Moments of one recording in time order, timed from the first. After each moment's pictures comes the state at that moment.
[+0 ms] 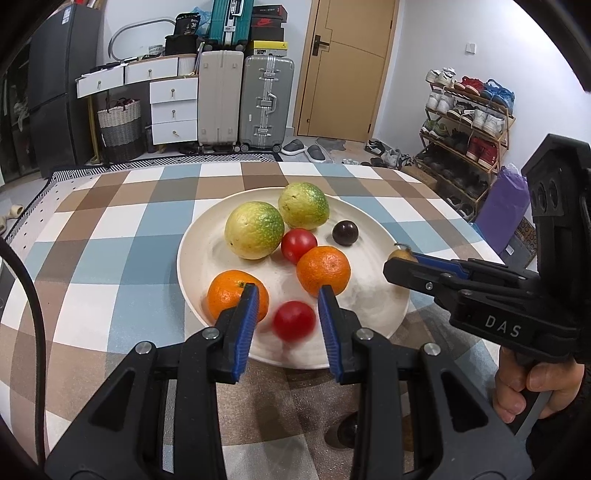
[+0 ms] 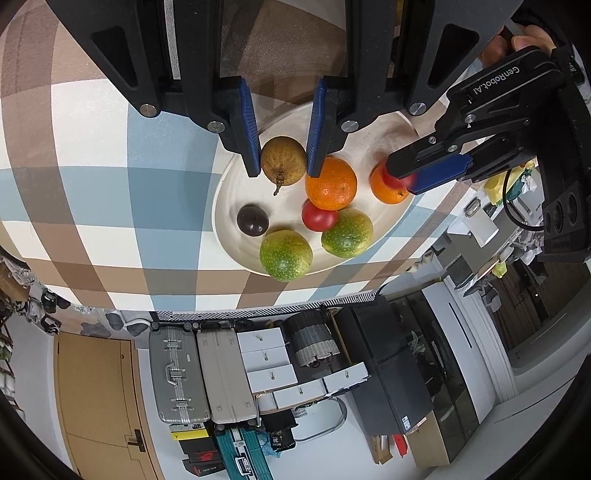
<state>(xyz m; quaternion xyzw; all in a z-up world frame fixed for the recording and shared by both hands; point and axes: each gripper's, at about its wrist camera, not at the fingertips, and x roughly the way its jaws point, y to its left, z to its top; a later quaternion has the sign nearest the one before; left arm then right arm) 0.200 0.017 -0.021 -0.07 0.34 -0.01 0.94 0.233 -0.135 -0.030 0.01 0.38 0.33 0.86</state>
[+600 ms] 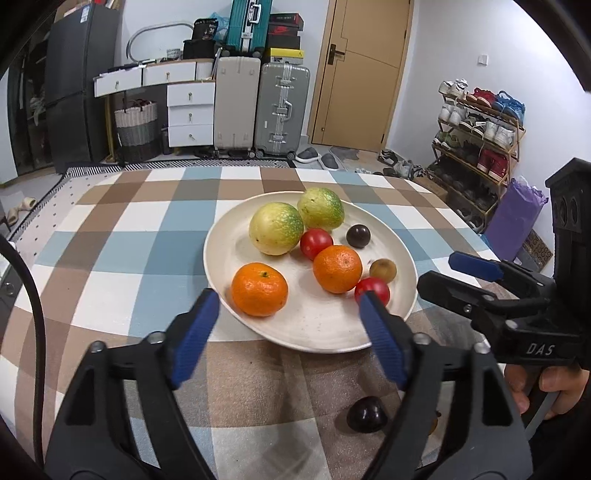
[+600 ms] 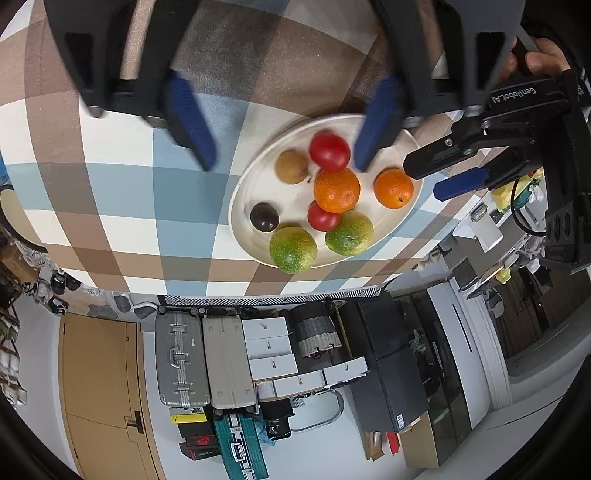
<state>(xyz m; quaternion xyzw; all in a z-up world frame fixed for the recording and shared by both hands) 0.178 0.025 -0.016 -0.08 0.32 0.02 0.94 0.214 -0.149 -0.020 -0.01 0.35 0.32 0.88</state>
